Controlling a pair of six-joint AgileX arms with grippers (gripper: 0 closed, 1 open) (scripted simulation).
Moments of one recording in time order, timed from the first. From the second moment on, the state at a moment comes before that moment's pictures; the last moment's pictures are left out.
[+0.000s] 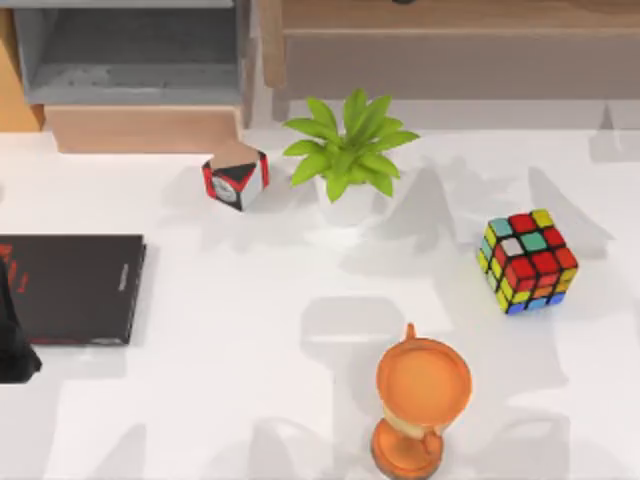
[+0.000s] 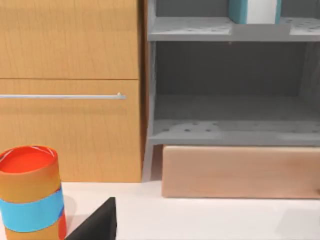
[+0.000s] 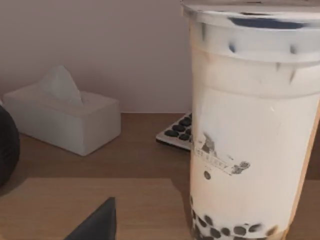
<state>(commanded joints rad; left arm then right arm) 0.00 0.00 0.00 0.00 0.00 0.00 -0.21 1.61 0.85 0.73 -0.18 0.00</state>
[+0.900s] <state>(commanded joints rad) 0.00 0.00 0.00 0.00 0.00 0.00 -0.24 1.87 1.05 0.83 -0.20 0.00</state>
